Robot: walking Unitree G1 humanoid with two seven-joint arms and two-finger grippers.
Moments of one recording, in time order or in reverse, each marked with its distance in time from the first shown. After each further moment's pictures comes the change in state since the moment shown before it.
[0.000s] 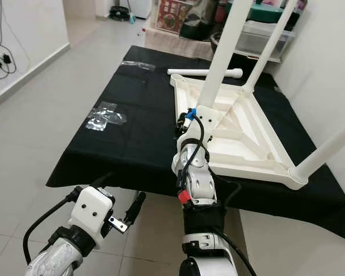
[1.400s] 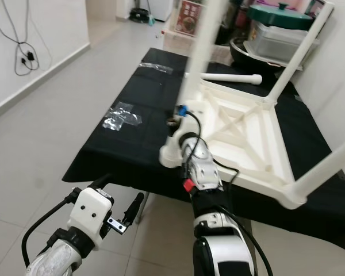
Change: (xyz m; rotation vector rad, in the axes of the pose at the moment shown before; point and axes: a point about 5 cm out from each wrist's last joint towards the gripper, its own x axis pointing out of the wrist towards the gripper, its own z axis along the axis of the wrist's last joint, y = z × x) left arm -0.002 0.001 -0.002 0.009 0.012 0.011; right arm 0.019 -0.018 0.001 -0.087 0.012 0.073
